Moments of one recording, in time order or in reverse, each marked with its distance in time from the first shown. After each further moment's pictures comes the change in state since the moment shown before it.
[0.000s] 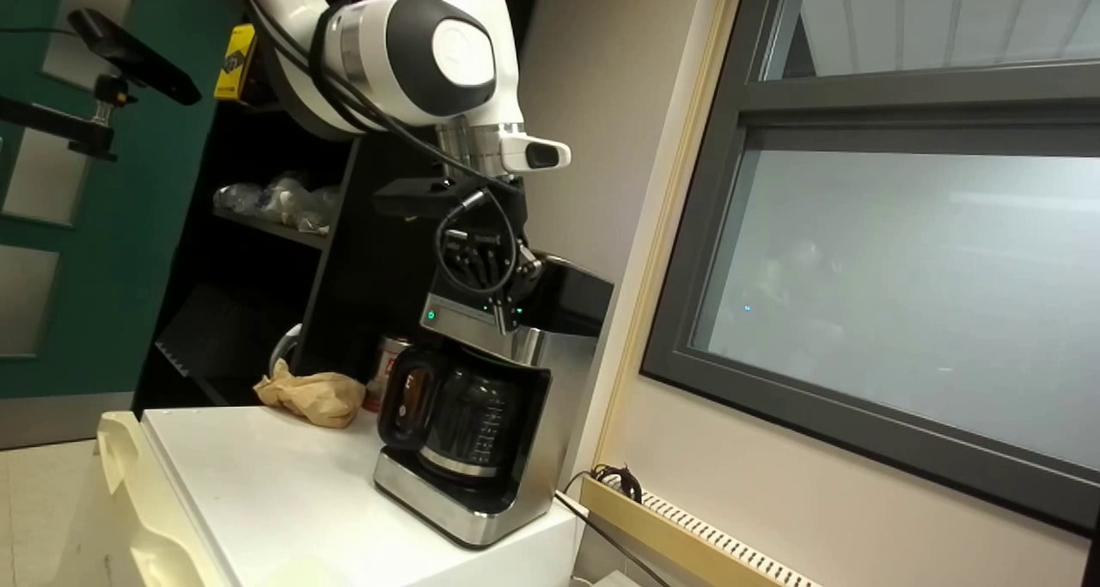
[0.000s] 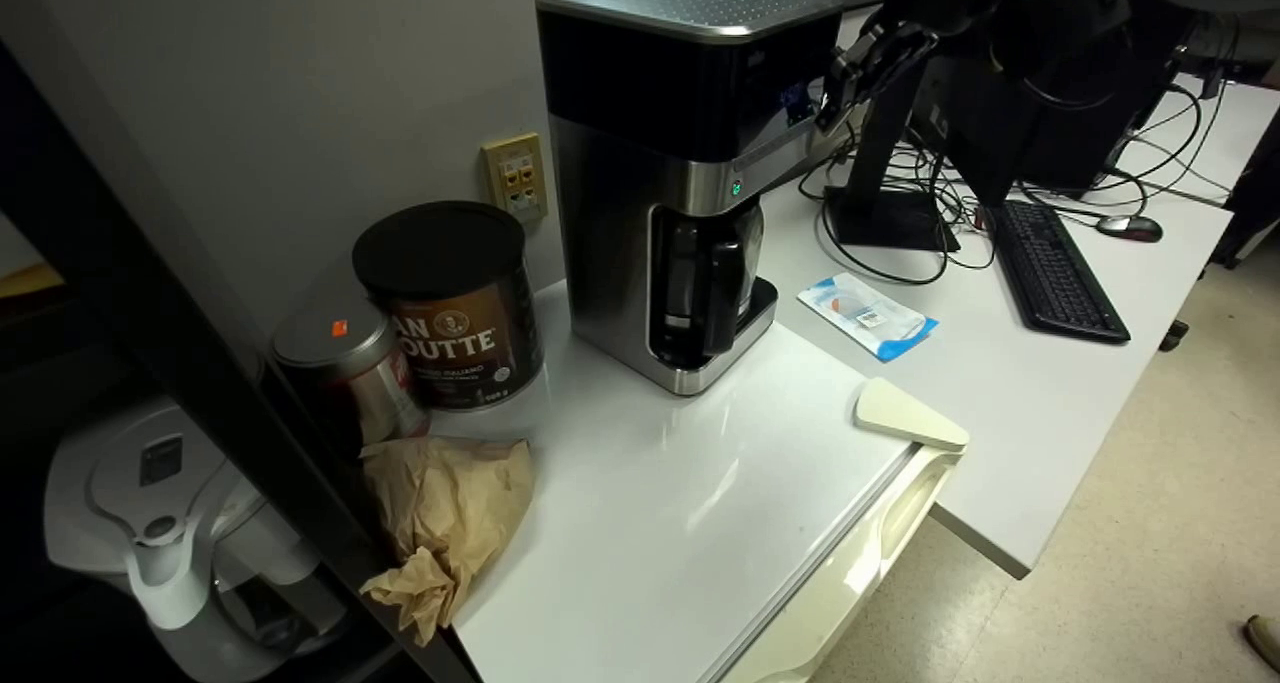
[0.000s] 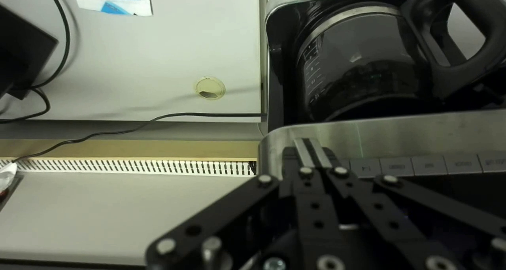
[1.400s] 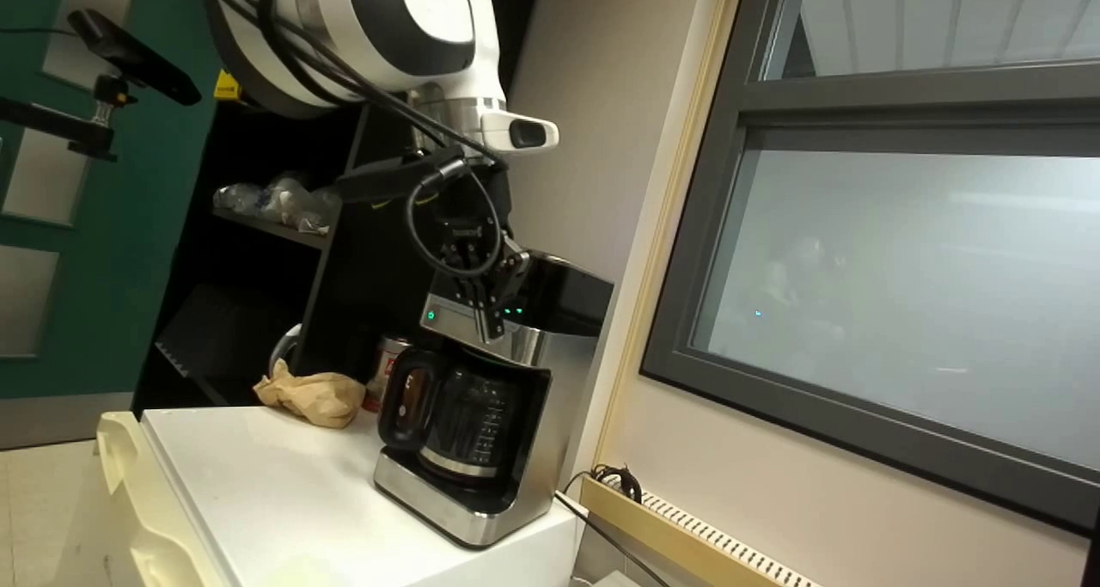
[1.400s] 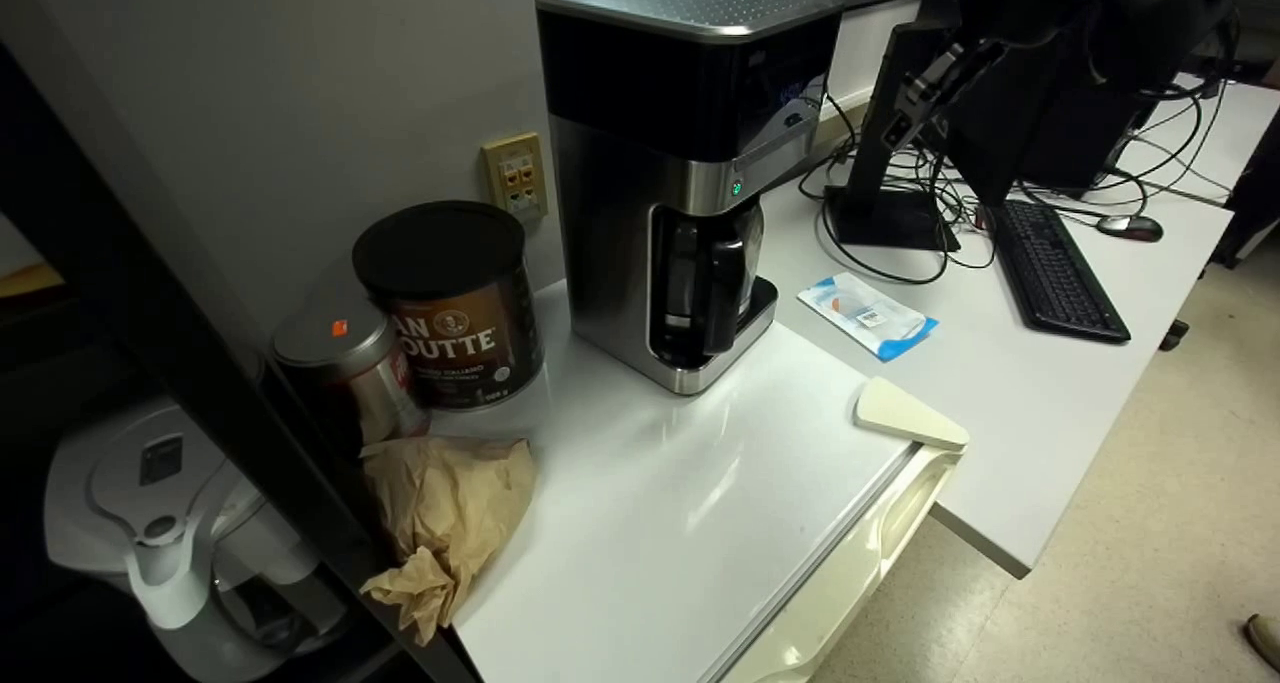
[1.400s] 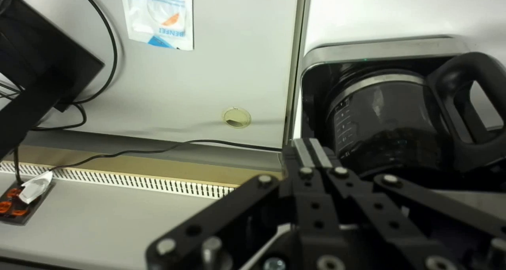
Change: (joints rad) arm 0.049 -0.127 -0.081 -0.197 -0.078 0.003 -0.007
